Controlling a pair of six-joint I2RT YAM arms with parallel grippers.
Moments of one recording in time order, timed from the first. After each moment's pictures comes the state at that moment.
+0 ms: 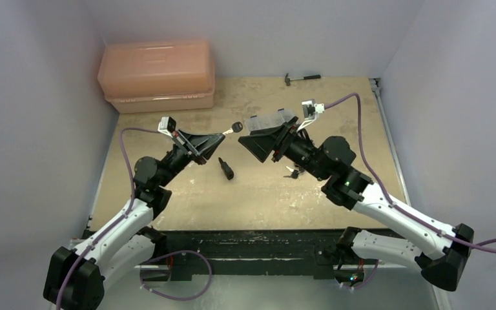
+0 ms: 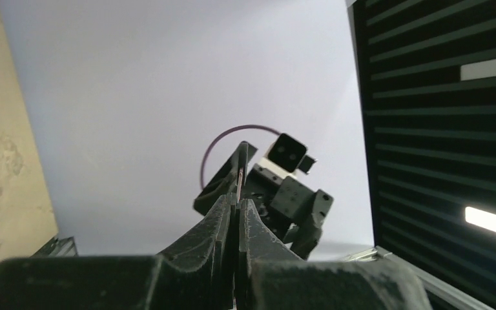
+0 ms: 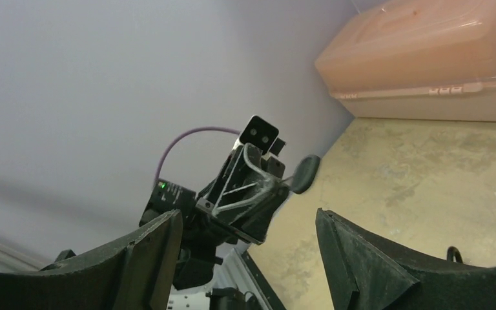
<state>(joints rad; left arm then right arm) -0.42 0.85 0.42 0.81 0.35 -1.79 0.89 1.00 0.89 0.34 -0.03 0.78</state>
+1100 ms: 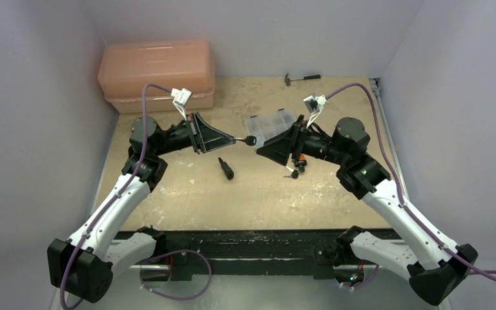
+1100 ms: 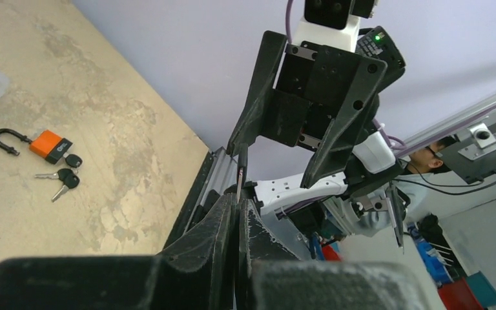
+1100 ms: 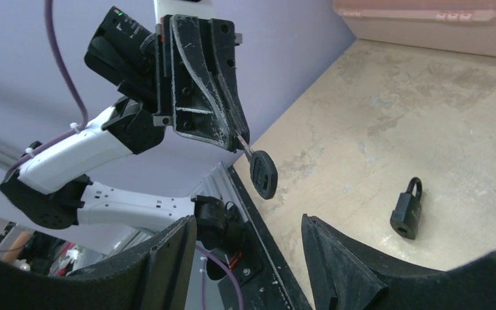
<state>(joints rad) -0.34 1.02 0.84 0.34 0.91 -1.01 0.60 0.96 1.00 -0.08 -0.55 0.66</state>
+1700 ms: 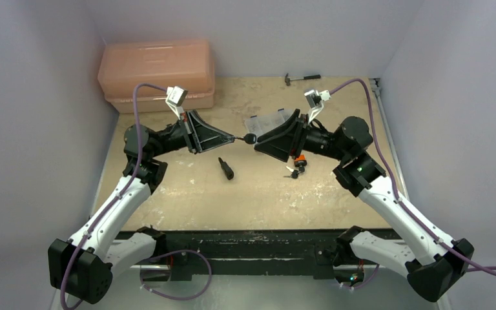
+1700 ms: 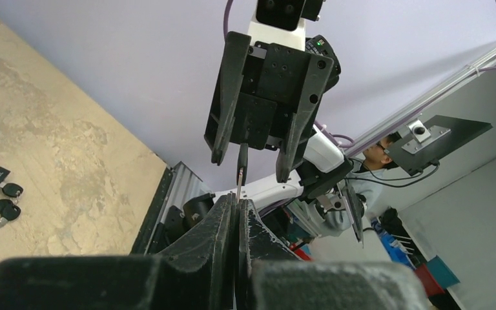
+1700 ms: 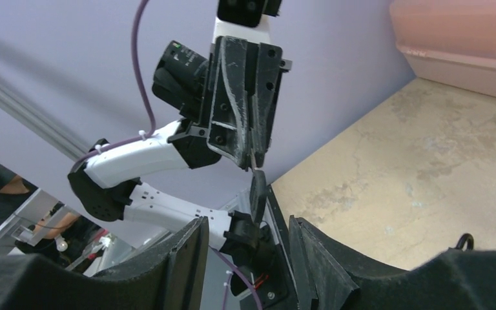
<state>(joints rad) -0.34 1.01 0.81 0.63 0.94 -1.25 0.58 1.00 0.99 0.17 -0.69 0.75</state>
